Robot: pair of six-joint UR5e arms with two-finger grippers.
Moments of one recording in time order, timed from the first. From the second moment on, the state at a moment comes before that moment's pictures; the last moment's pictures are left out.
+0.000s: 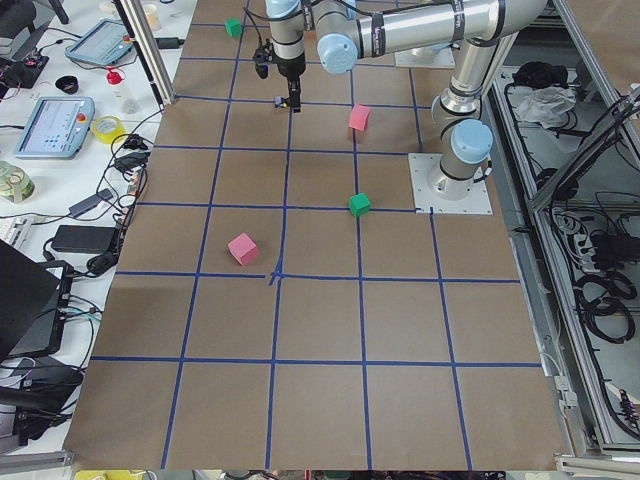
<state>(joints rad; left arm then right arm) -1.51 -1.72 -1.66 -1.41 1.47 0.00 1.62 -1.57 1.48 -1.58 -1.52 -0.14</state>
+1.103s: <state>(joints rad) -1.79 -1.96 -1.72 -0.99 1.45 -0.25 1.62 -1.55 1.54 -1.72 -1.53 -0.14</state>
